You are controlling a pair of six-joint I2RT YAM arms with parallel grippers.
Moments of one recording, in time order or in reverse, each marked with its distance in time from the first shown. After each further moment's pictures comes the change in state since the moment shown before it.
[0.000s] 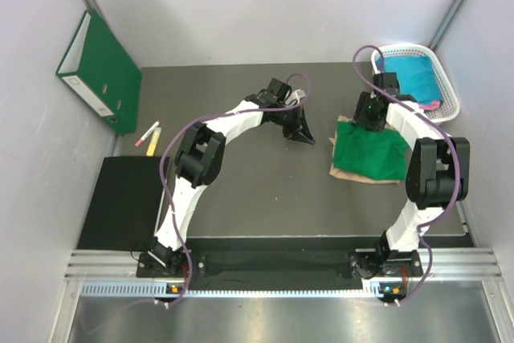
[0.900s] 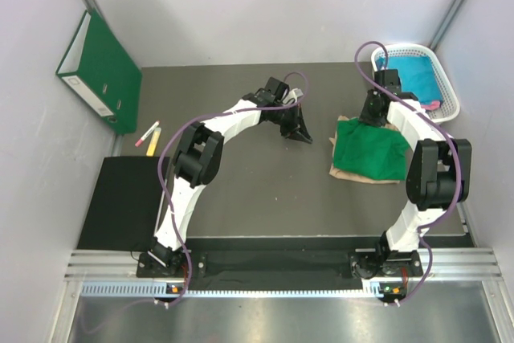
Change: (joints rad) left arm 0.013 -0.018 -0.010 -0.016 -0.022 0.014; right arm 0.003 -0.012 0.026 -0.008 0.072 0.022
